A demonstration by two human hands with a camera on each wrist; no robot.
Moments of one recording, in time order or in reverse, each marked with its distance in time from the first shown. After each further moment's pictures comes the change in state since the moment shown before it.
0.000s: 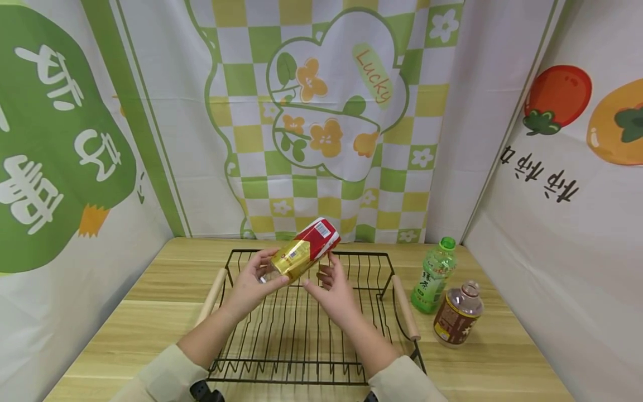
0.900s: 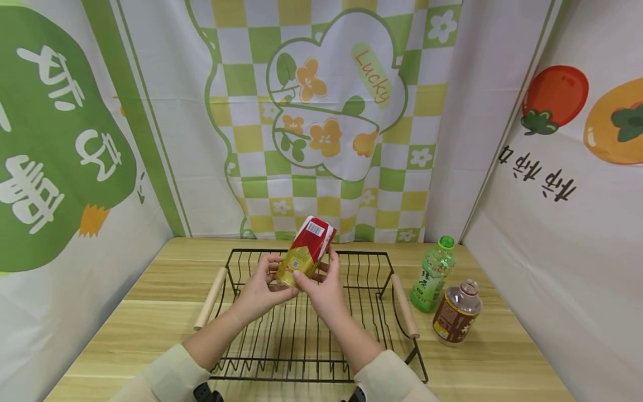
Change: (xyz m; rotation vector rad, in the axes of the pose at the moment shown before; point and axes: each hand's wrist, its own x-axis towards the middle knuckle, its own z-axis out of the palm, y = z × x) left_hand -0.004 -0.006 0.013 0.027 -0.106 0.038; right_hand 0.003 -0.010 0.023 0.215 0.074 0.020
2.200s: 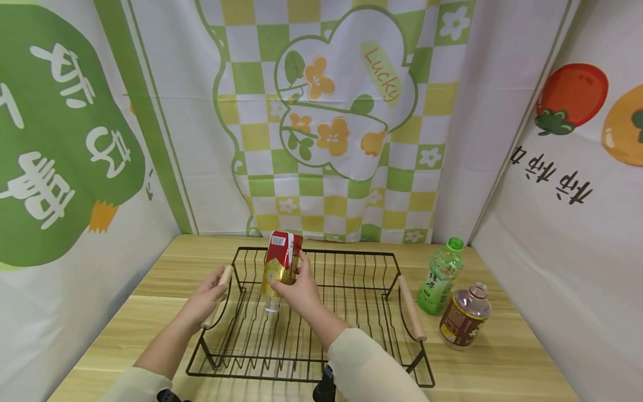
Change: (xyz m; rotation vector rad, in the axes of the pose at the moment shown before) left_hand -0.037 -0.053 -0.104 0.061 0.104 -0.295; right_hand 0.029 0.027 0.051 -0.179 -0.119 0.099
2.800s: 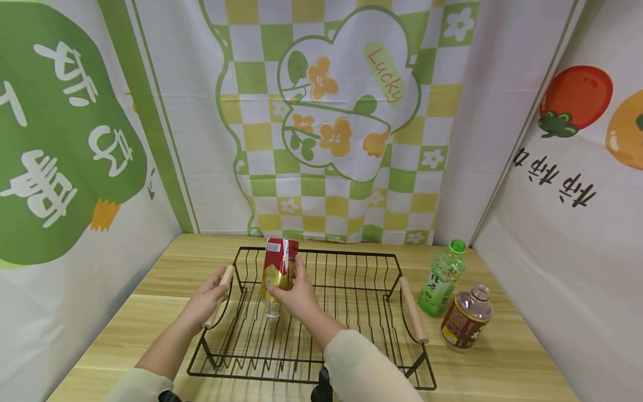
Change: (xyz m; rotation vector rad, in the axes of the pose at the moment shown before) left_hand 0.001 -0.003 0.001 -0.015 0.012 0.005; right_hand 0.001 0.011 0.009 -0.139 -0.002 0.007
